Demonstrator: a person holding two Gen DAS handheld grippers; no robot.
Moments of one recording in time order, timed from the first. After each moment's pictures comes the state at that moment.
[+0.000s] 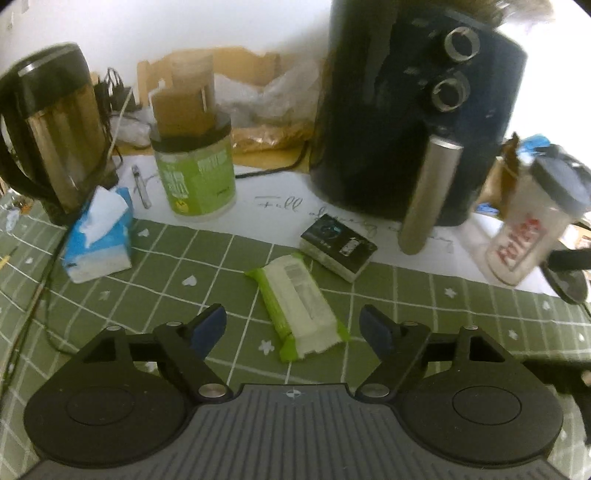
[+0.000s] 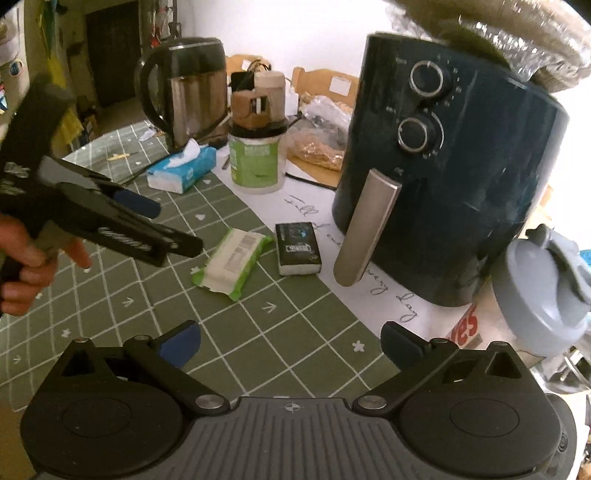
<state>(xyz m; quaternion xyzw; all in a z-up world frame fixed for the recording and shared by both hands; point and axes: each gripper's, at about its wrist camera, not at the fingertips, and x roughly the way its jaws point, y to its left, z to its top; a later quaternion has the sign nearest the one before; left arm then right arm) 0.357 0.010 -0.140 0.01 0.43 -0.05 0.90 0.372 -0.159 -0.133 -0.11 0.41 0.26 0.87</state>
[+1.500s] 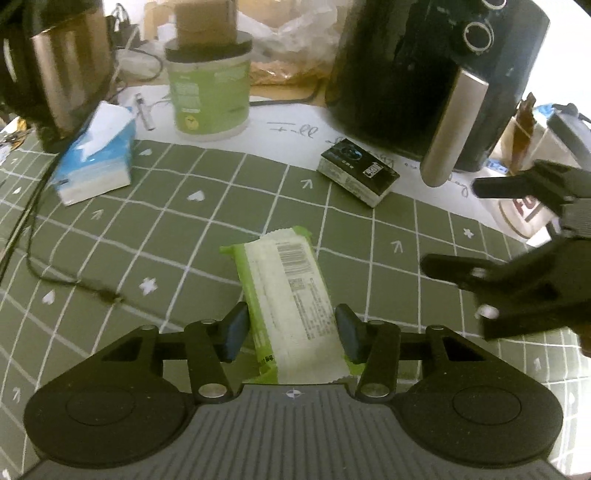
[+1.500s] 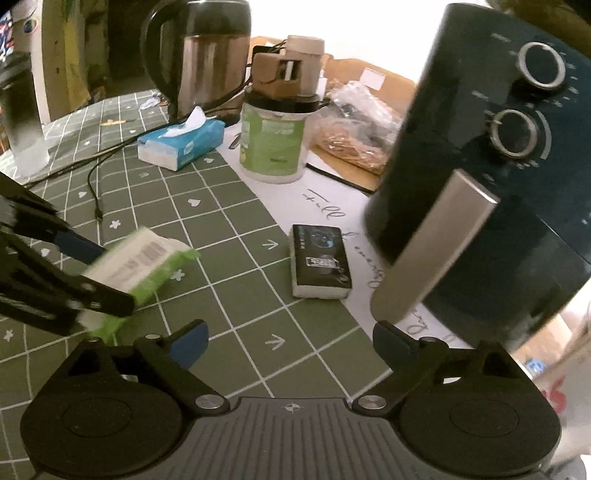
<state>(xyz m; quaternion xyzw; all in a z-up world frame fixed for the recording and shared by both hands) 0.330 0.043 -0.173 -0.02 0.49 -0.06 0.87 0.414 -0.095 -0.189 -0.17 0.39 0.28 0.86</state>
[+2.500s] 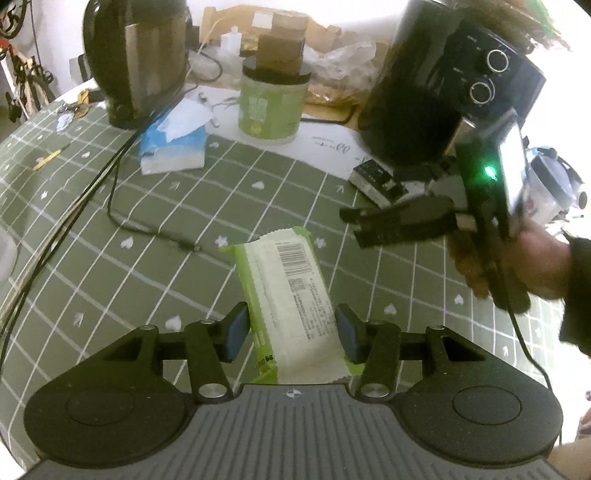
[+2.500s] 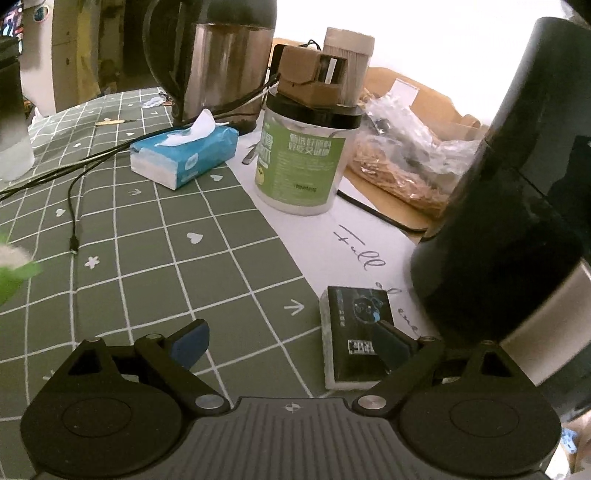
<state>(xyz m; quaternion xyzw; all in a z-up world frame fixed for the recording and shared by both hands) 0.263 0.088 -0.124 -0.07 0.48 -0.03 0.87 0.467 -0.030 -0.216 -0.19 0.37 0.29 0.86</state>
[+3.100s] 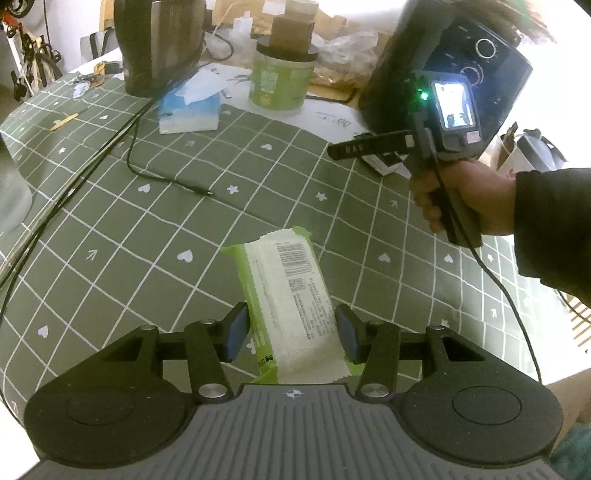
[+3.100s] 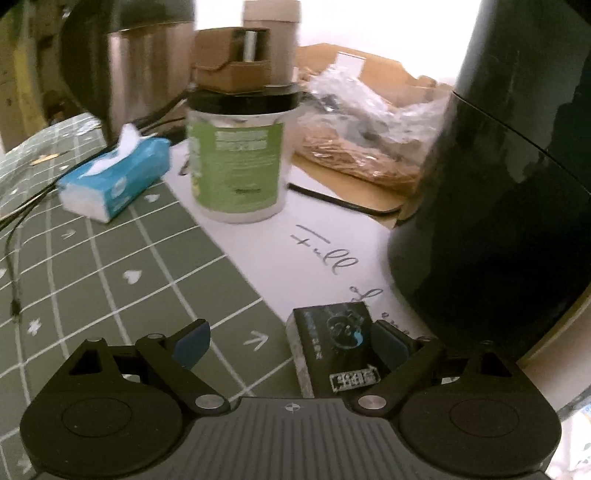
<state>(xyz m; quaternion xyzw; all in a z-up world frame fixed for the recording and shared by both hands) 0.215 0.096 -0.127 -0.09 0.49 -0.03 0.87 0.512 -0.021 -0.236 -0.12 0.40 0.21 0.88</state>
